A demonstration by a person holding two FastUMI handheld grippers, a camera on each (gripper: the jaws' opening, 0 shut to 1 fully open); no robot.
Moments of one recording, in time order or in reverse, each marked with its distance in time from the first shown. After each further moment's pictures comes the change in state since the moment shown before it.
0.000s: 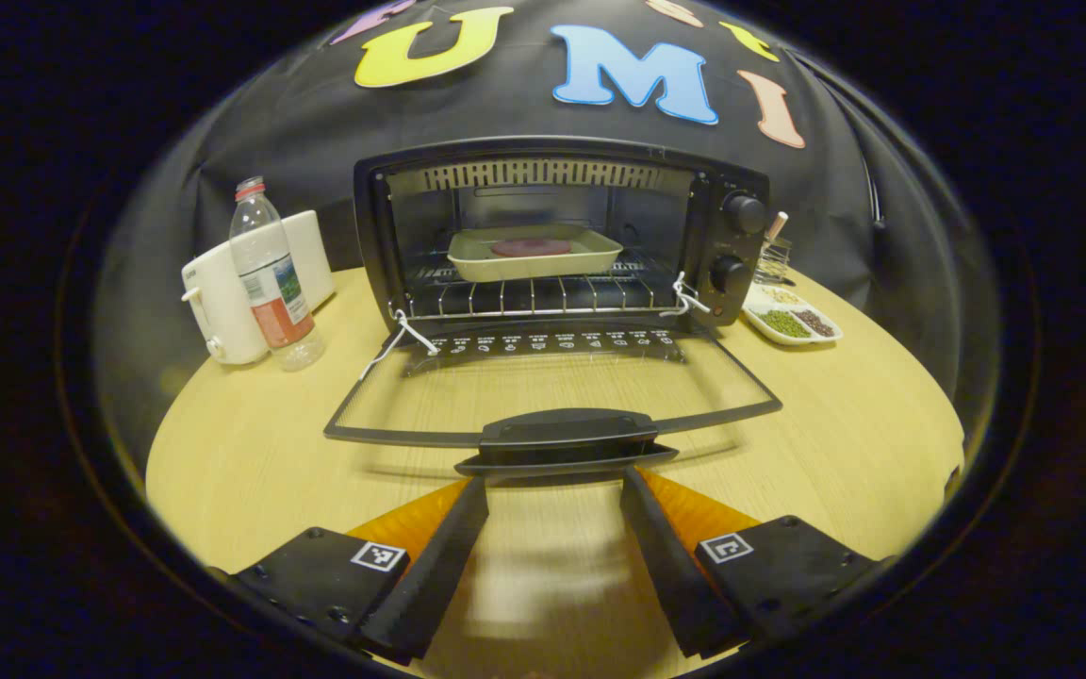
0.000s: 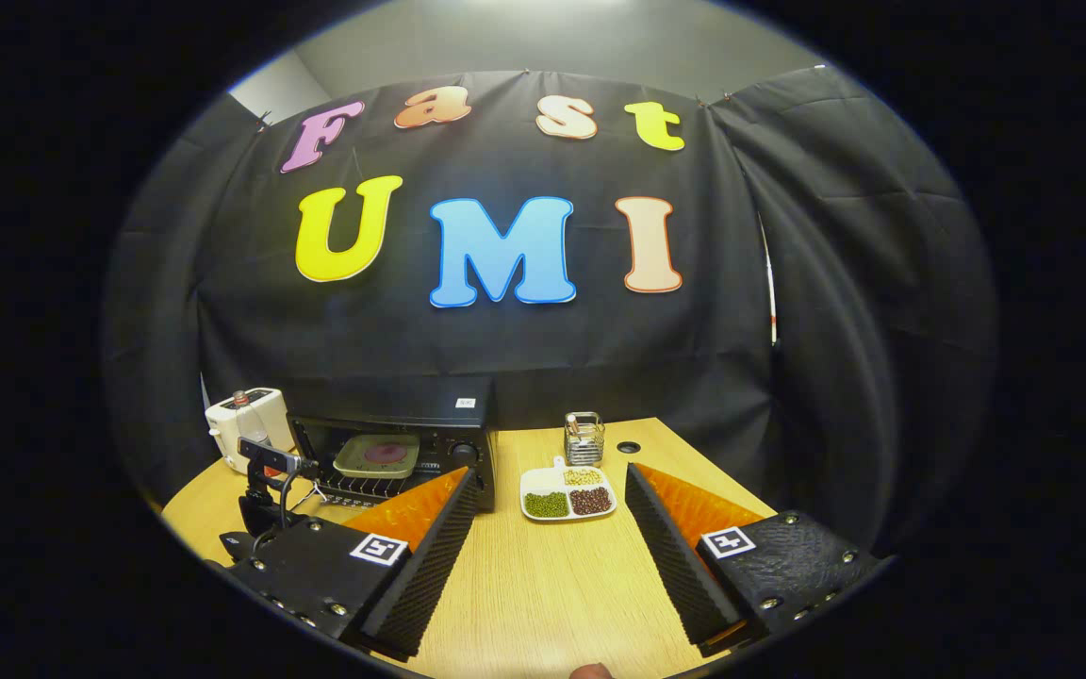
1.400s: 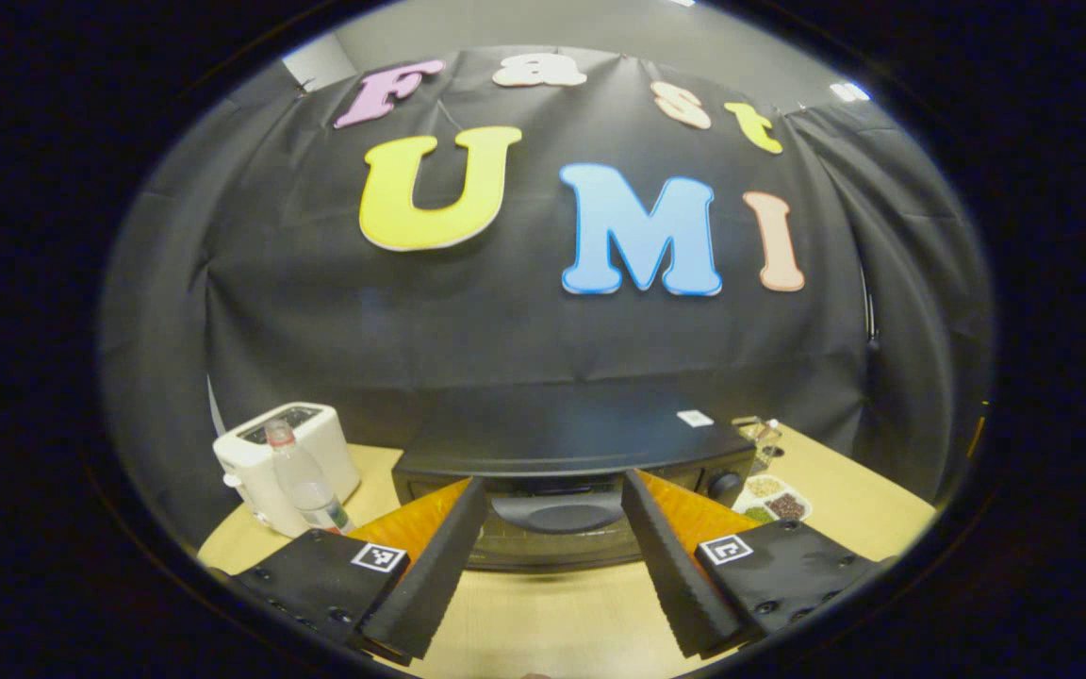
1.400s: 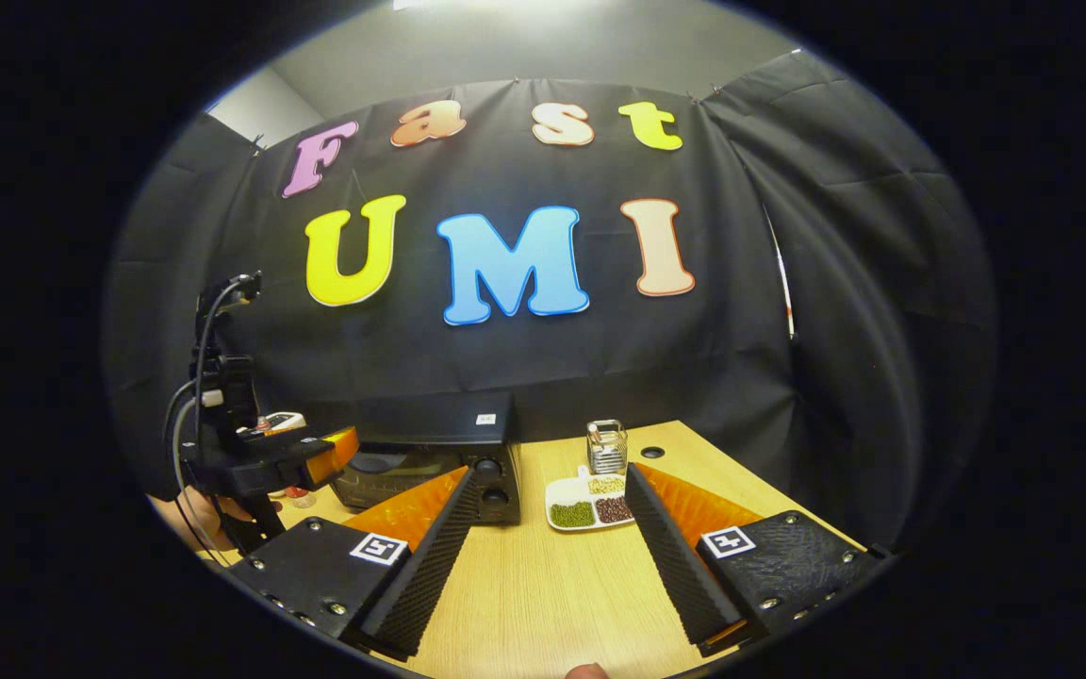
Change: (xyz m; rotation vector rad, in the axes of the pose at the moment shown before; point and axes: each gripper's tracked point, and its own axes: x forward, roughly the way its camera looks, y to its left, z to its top) left arm -0.101 0.008 0.248 0.025 -0.508 -0.001; right arm -0.004 0.009 0.024 0.084 -0.061 0.068
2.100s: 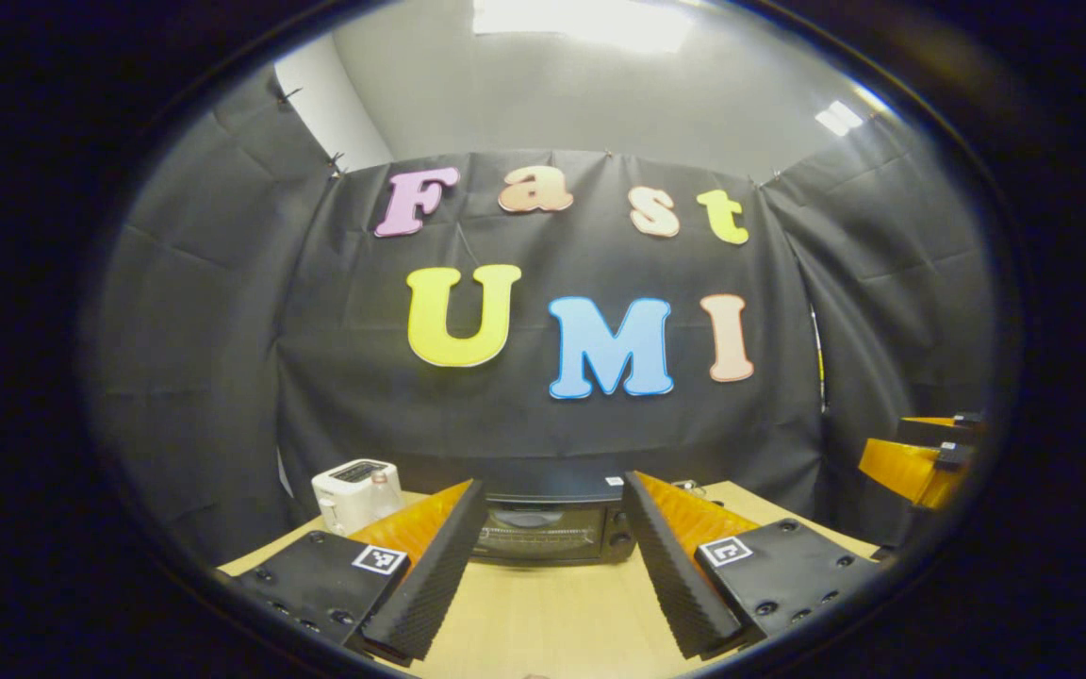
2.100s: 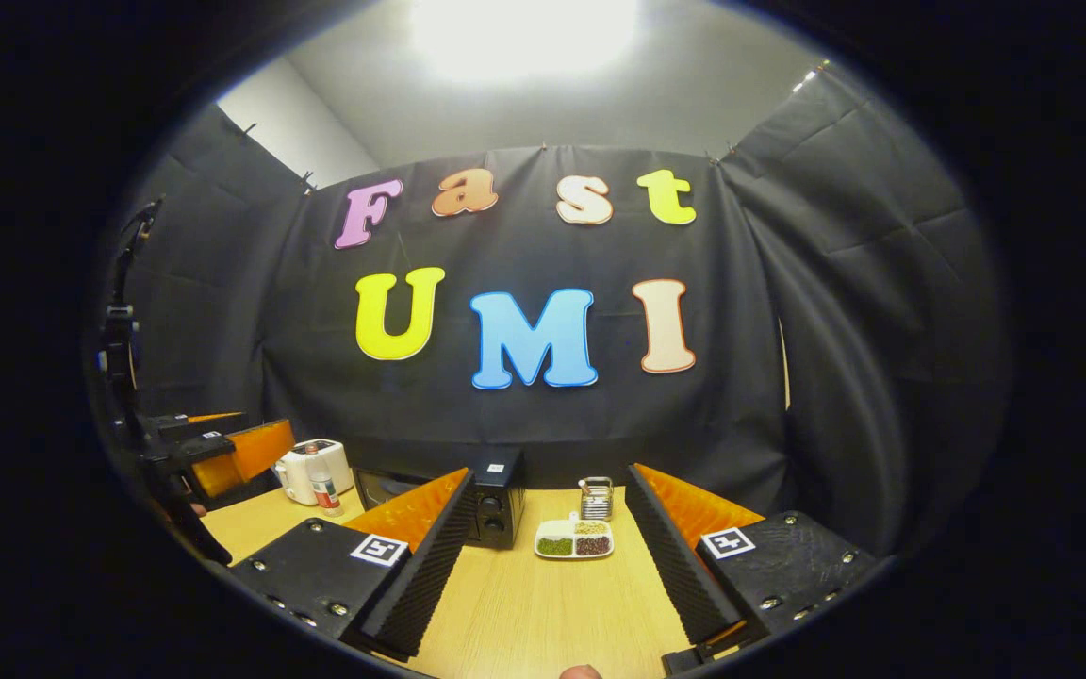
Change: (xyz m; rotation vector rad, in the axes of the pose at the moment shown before) left arm -0.260 -0.076 0.088 -0.011 -0.201 0.063; right arm -0.111 -0.045 0.062 -0.077 -0.175 0.099
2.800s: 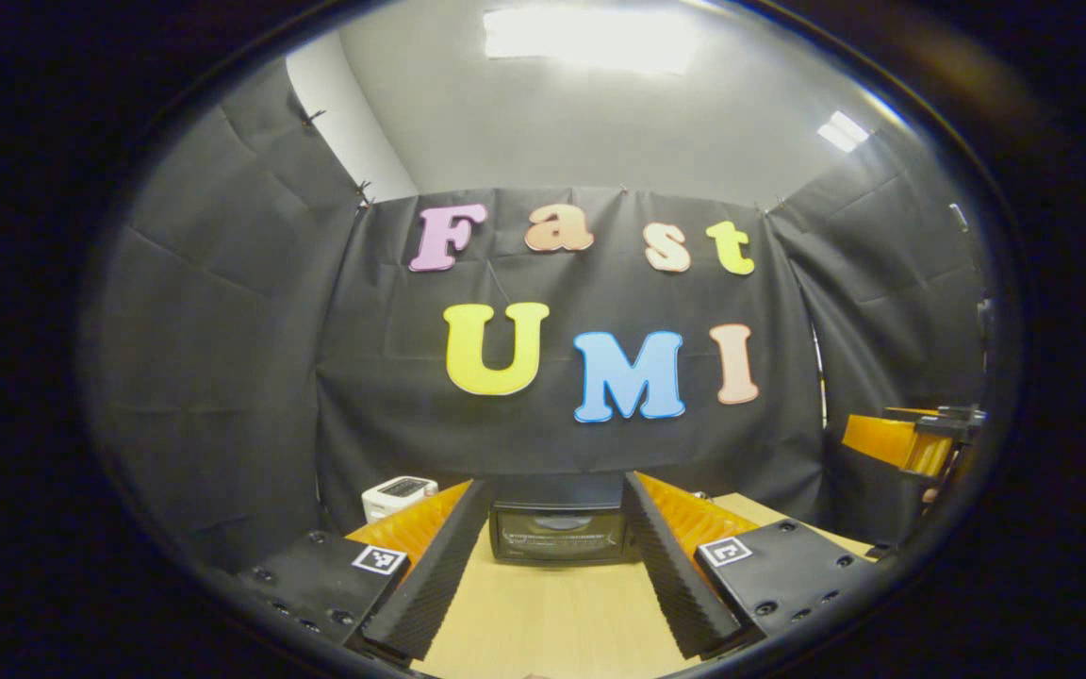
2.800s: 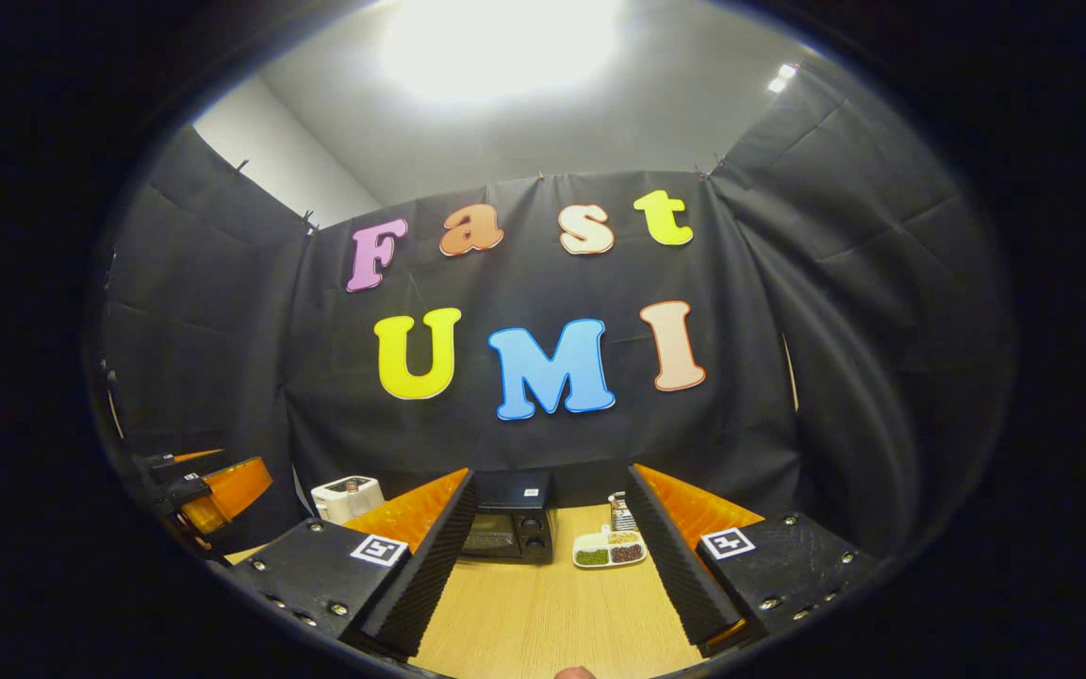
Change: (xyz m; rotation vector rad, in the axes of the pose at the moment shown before) left arm -0.080 0.055 0.037 0.014 -0.061 0.065; right arm -0.035 0.036 0.041 0.099 -0.070 0.015
